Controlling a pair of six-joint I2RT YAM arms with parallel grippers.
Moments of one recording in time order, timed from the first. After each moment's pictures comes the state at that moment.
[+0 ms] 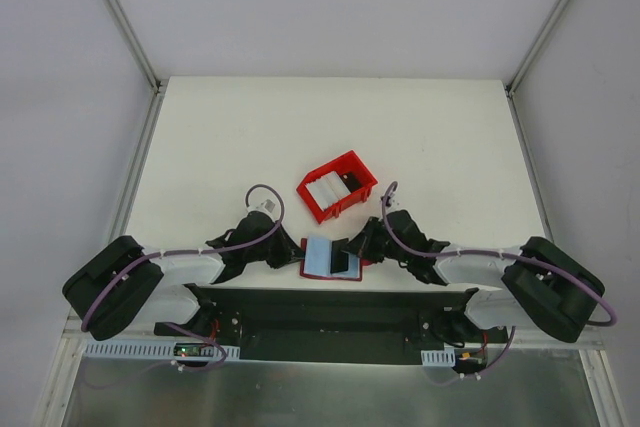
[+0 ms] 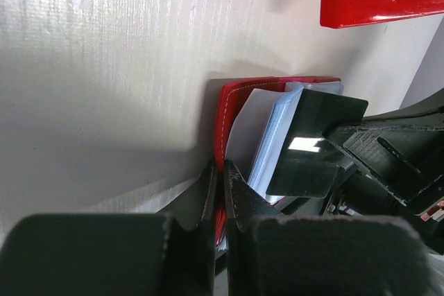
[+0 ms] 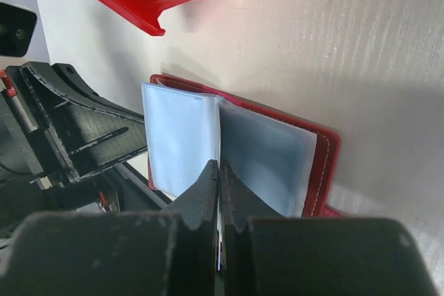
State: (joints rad) left arm -0.75 1.25 0.23 0.30 0.17 -1.20; right arm 0.86 1.30 0.31 0.38 -0.09 1.09
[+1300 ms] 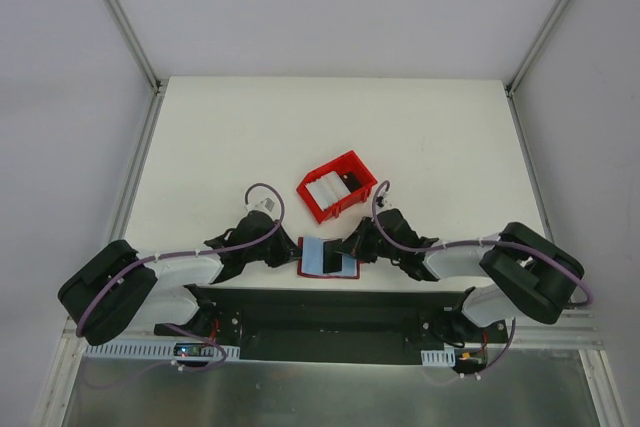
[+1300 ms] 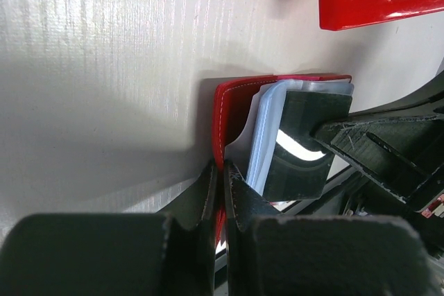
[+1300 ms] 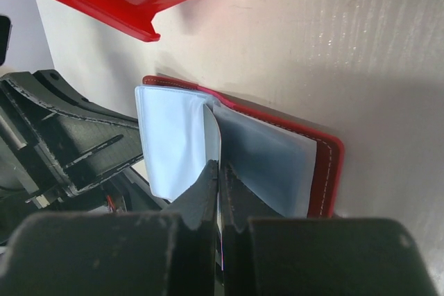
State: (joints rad) left arm -0.75 1.22 0.24 0.23 0.12 -1.13; right arm 0.88 1.43 0.34 0.46 -0.11 1.15
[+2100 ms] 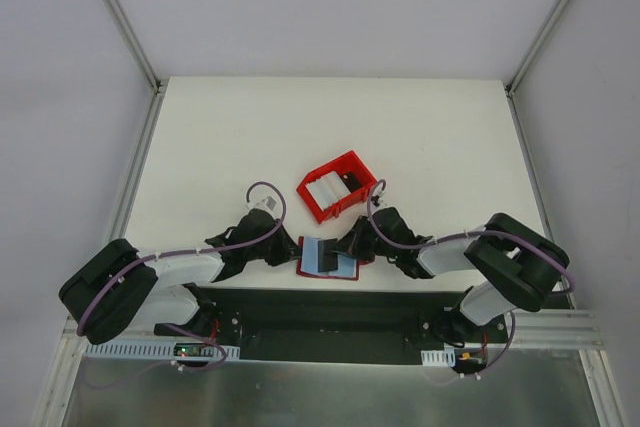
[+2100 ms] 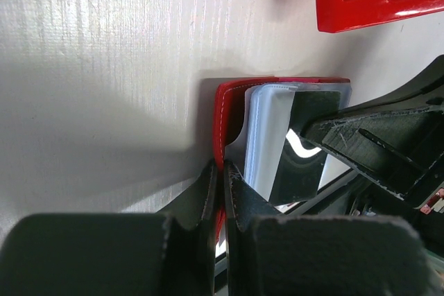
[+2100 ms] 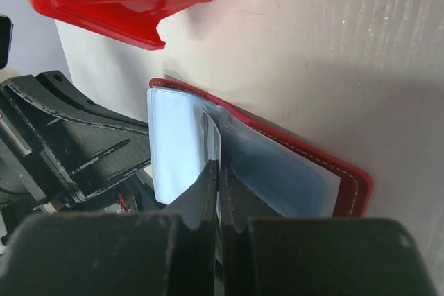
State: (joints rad) left arm -0.75 1.22 0.26 0.21 0.12 -1.10; right arm 0.86 1.52 0.35 0.56 -0.16 1.18
